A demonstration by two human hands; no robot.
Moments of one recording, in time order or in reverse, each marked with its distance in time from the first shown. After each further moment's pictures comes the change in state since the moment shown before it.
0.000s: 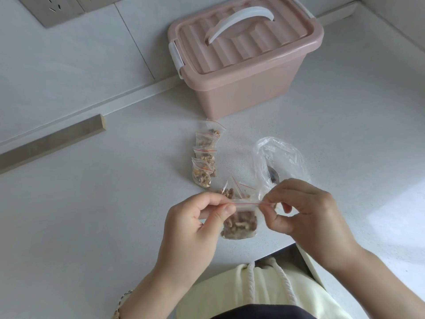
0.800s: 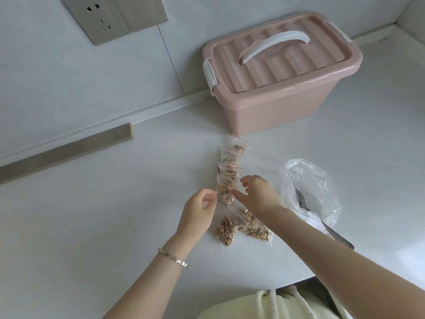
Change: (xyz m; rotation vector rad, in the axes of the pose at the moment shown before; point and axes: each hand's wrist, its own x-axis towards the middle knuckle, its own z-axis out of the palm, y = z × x) left_hand 0.075 -0.133 -0.025 0.266 0.018 -0.311; right_hand 0.086 0.051 0.129 -0.167 -0.414 0.482
